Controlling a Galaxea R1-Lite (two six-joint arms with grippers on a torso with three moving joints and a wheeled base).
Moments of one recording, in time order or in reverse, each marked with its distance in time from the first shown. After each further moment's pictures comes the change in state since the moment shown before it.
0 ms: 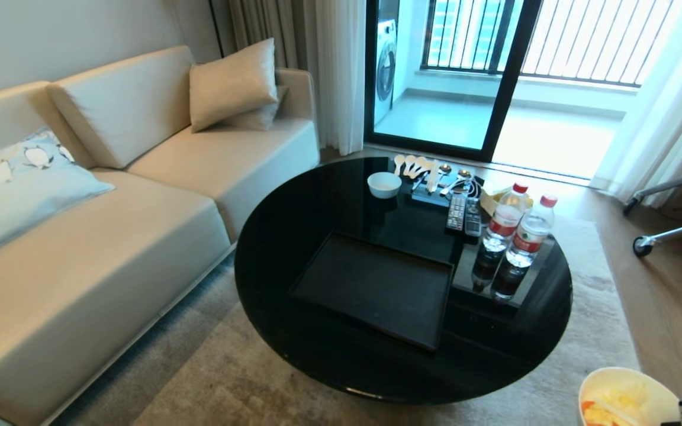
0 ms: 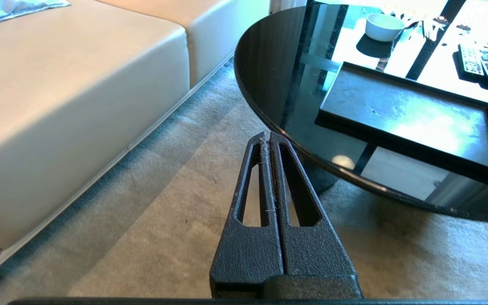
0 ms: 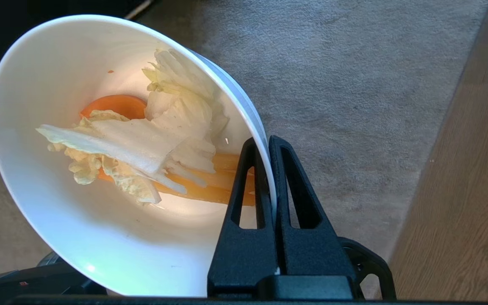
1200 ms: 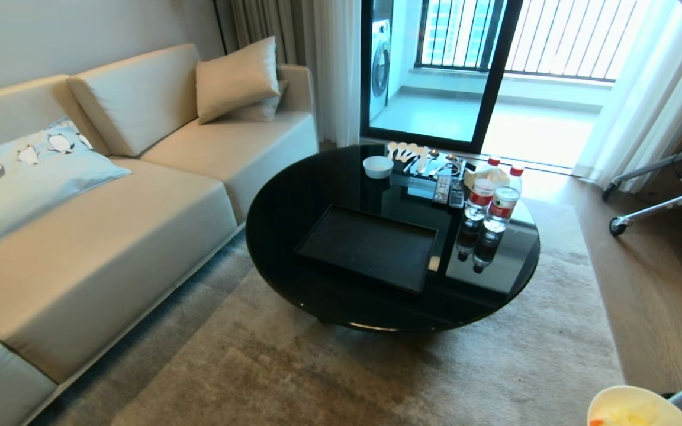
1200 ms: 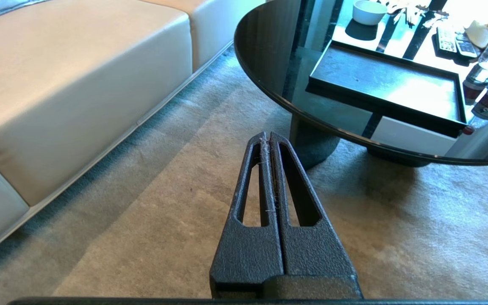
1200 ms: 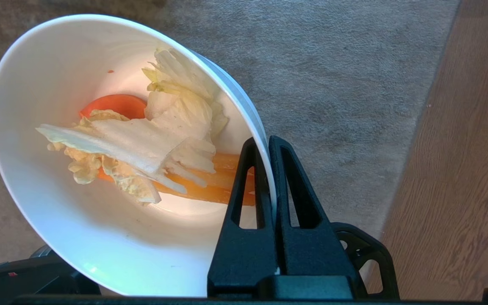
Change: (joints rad) left arm 0.000 0.000 0.000 0.000 0.000 0.000; right arm 0.000 -0.091 0.067 0.011 0.000 -0.001
